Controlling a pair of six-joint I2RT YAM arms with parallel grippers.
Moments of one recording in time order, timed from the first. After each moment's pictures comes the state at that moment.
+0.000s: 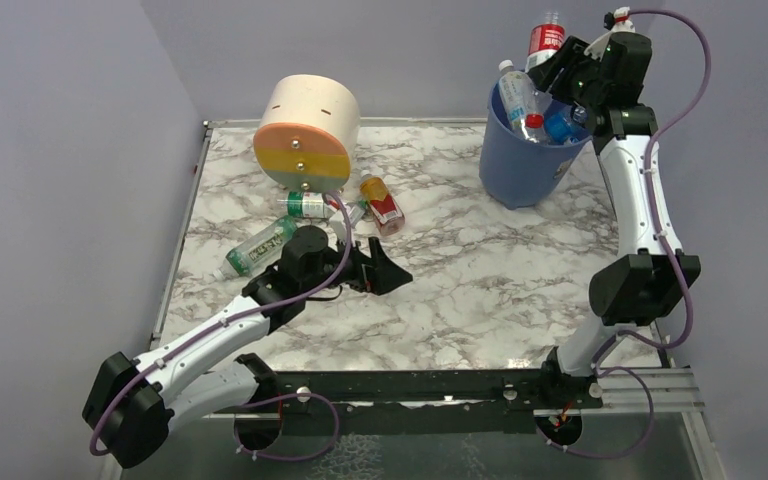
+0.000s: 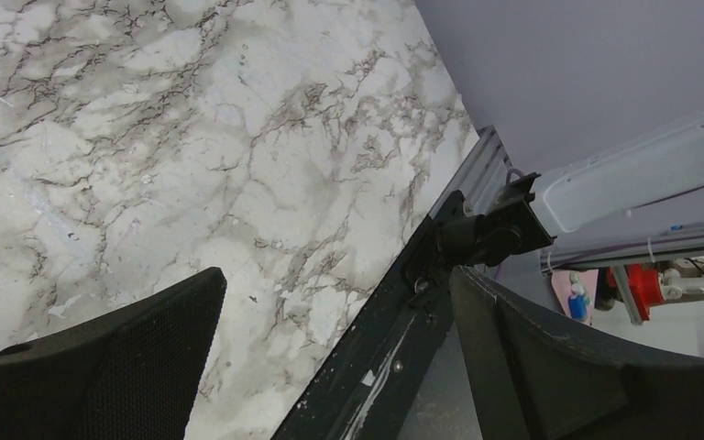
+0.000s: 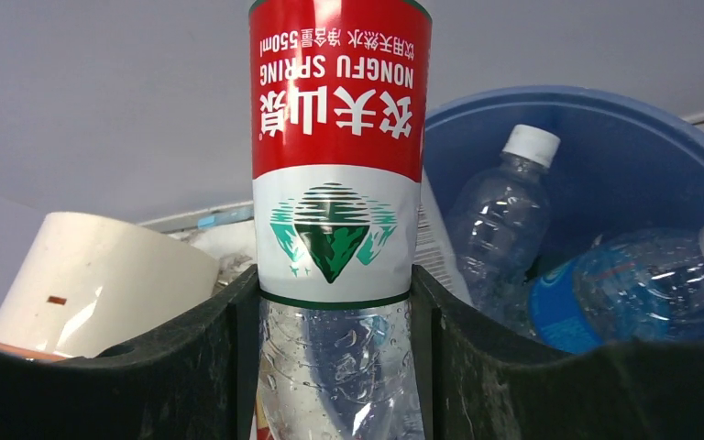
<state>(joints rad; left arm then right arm) -0.72 0.98 0.59 0.07 0.39 -0.71 0.00 1.71 1.91 -0.41 -0.20 0.39</state>
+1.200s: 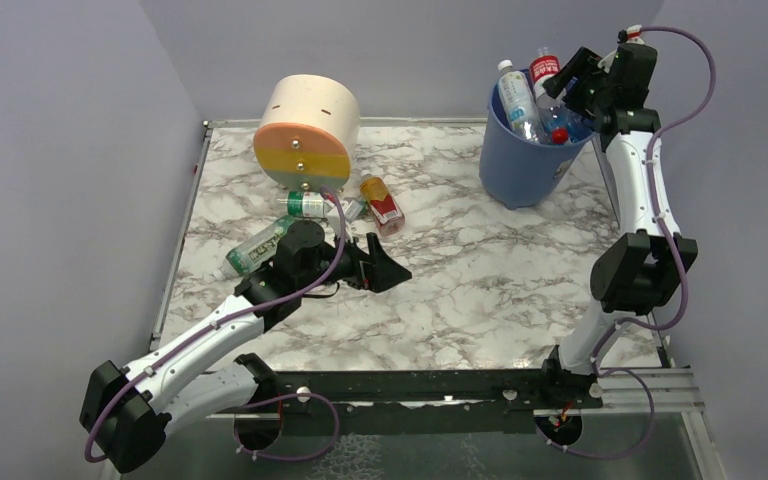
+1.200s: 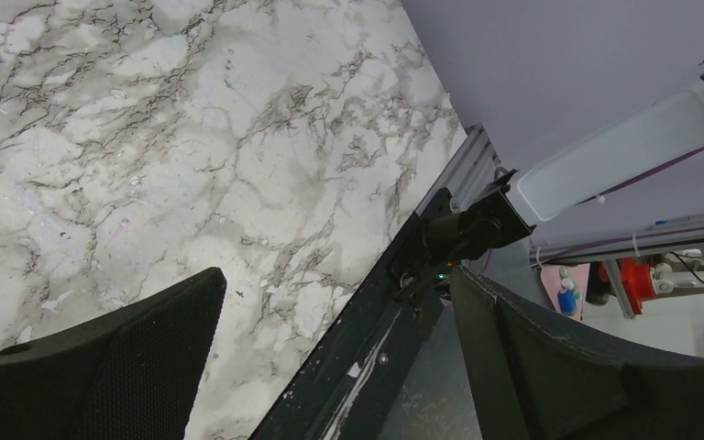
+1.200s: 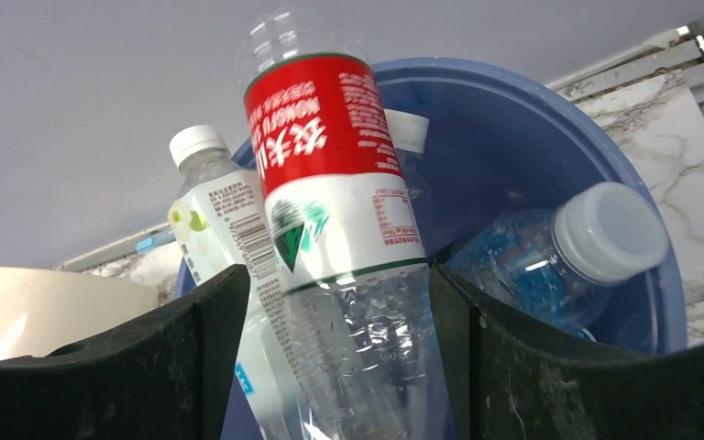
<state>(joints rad) -0.72 0.94 0.66 -0.04 0.40 -0.71 -0.12 1.83 1.90 -0.41 -0.19 0.43</state>
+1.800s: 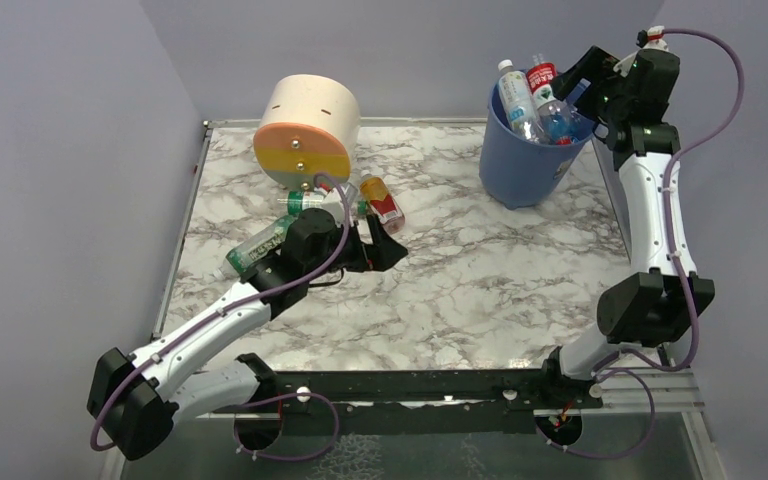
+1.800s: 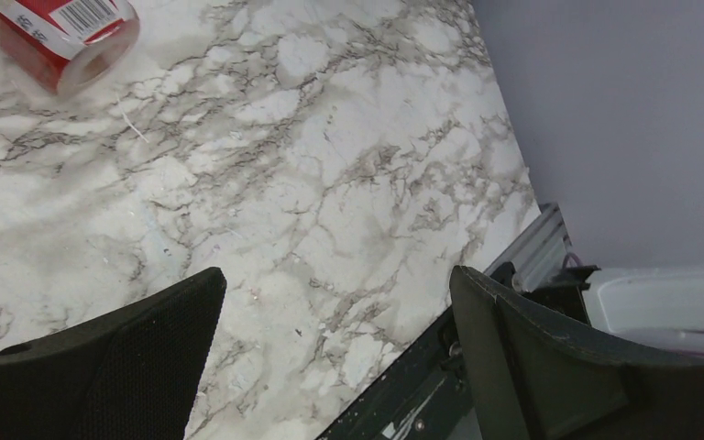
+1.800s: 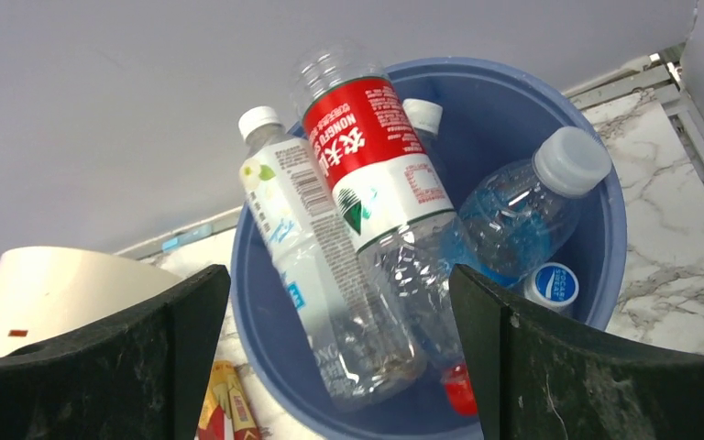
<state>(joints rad) -0.72 1.01 0.76 -0.14 0.18 -0.71 -0.13 1.62 1.77 -0.41 -0.16 0.43</state>
